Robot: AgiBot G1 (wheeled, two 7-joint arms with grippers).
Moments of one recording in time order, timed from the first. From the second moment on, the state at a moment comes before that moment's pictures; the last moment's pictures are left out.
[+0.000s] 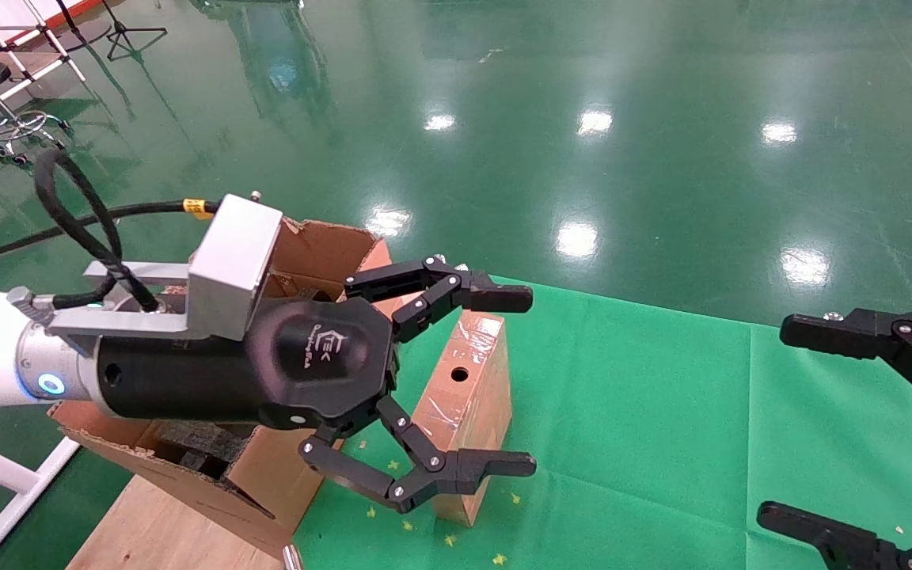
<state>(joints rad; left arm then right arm) -1.08 0.61 0.28 -1.28 0.73 1.50 -0.19 1.08 -0.60 -0.31 1.27 -0.71 -1.49 0.17</state>
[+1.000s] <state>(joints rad) -1.14 0.58 0.32 -1.32 0.89 1.46 -0.22 1.08 -0.60 -0.31 1.27 -0.71 -1.49 0.17</state>
